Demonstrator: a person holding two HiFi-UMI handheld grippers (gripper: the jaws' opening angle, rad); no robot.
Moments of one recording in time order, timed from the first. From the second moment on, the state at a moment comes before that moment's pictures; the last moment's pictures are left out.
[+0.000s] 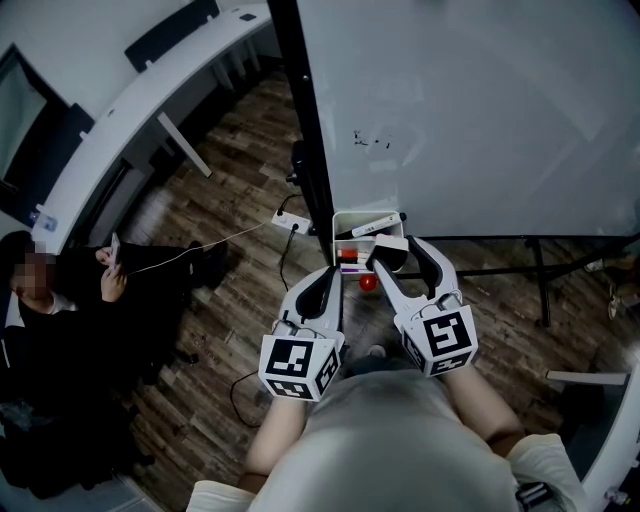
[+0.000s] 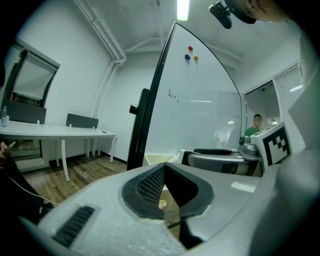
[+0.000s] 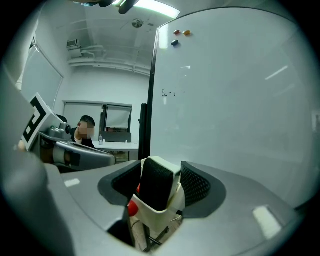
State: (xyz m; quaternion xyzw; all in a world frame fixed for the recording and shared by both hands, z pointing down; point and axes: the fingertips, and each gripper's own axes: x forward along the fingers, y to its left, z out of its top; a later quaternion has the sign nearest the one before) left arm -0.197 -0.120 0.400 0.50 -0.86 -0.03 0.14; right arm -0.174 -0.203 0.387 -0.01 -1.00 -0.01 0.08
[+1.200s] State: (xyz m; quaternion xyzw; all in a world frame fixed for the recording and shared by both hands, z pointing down) left arm -0.155 -0.086 0.388 0.53 -0.84 -0.03 0.13; right arm -0.116 -0.163 0.358 0.03 -1.00 -0.01 0.05
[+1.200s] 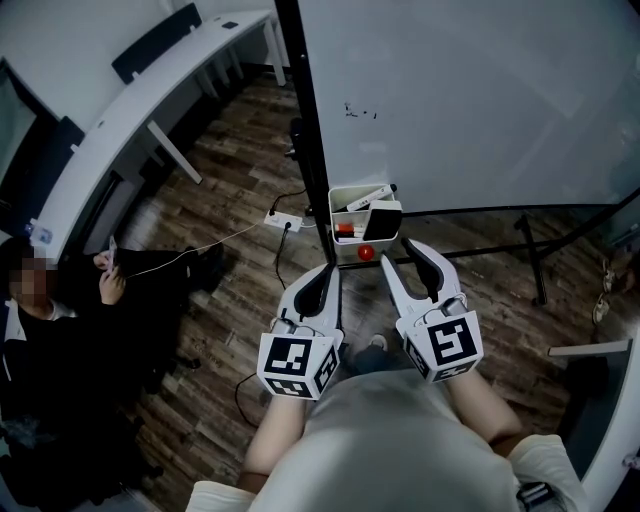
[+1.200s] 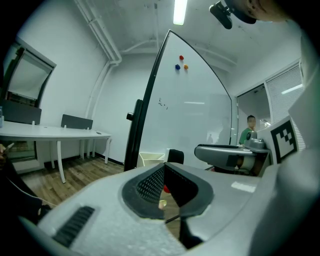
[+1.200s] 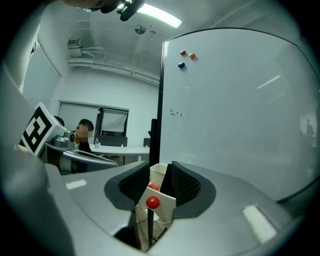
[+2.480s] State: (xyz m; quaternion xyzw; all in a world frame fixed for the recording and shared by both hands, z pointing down) left arm -0.084 -0.018 0.393 0.56 -0.82 -0.04 0.13; right arm -0.029 -0.093 0.364 0.09 -0.99 0.01 0.04
